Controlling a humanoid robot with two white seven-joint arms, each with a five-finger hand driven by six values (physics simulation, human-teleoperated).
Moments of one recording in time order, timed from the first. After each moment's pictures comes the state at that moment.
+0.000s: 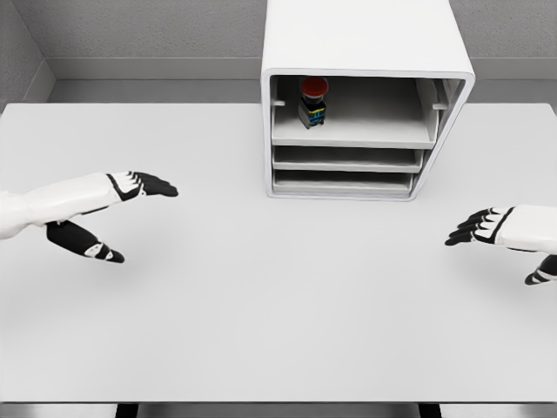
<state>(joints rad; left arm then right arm) -0.38 1.06 -0.55 -1.66 0.18 -0.61 -0.48 -0.89 -1.41 1.25 -1.69 0.06 -0.61 0.34</state>
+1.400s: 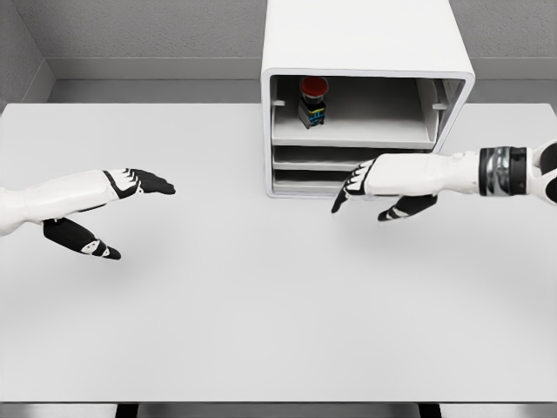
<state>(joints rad) -0.38 1.06 -0.53 -1.65 0.16 -0.61 -0.49 -1.05 -0.89 1.25 -1.45 0.03 -0.61 0.42</state>
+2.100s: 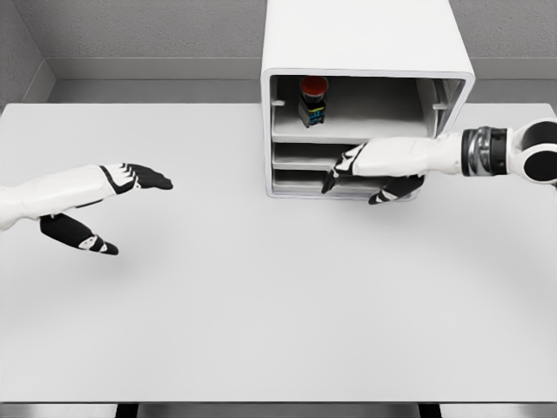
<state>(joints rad) -0.38 1.05 -0.52 -1.65 0.15 -0.61 -0.49 -1.08 -0.80 1.25 -1.36 0.01 -0.61 0.47</state>
